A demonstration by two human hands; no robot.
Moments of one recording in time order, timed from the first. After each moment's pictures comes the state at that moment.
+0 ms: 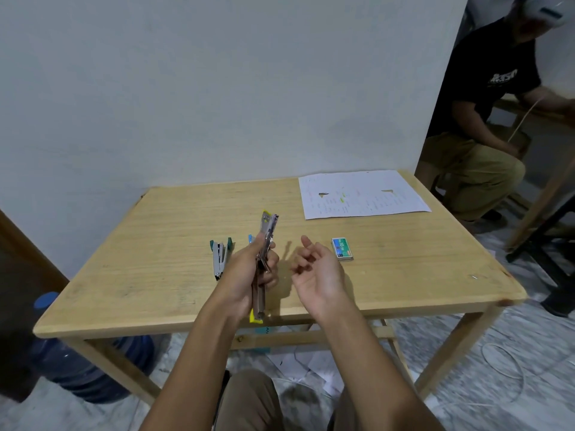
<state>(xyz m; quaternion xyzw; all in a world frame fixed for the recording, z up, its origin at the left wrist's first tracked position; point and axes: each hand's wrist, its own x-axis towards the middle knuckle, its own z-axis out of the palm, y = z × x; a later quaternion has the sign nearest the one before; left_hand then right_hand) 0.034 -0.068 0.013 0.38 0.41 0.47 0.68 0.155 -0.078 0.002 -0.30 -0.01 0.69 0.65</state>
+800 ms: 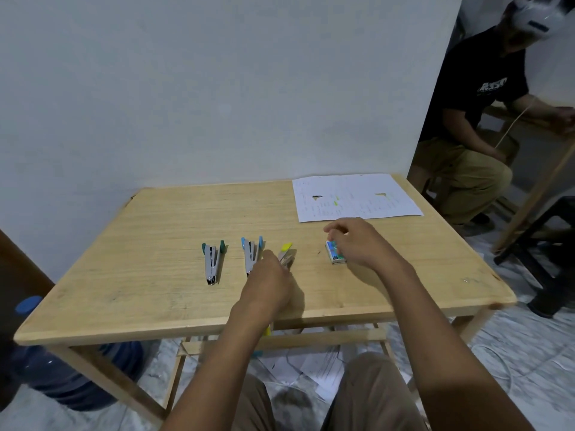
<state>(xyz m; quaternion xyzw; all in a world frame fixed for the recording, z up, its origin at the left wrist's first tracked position) 0.074 -0.067 0.004 0.66 0.67 0.19 0.27 0.260 -0.039 0.023 -0.68 -0.60 0.28 0.31</state>
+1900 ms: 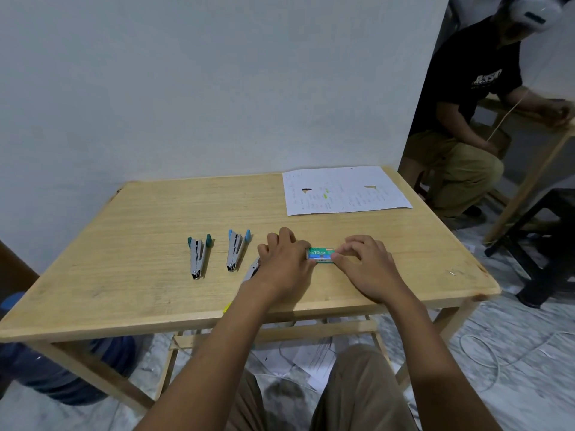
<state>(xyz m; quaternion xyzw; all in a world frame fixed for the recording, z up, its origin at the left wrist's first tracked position) 0.112 -0.045 -0.015 0.83 0.53 0.15 0.11 0.294 -0.077 -0.030 -0.70 -0.62 0.17 0.30</state>
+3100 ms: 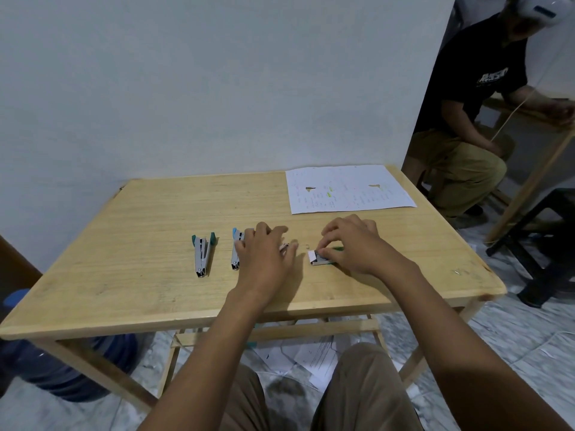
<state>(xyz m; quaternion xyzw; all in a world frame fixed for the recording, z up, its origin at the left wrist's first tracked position) 0.083 -0.046 -0.009 0.74 0.61 0.27 0.09 0.279 -0.043 0.002 -0.64 -0.75 0.10 0.13</state>
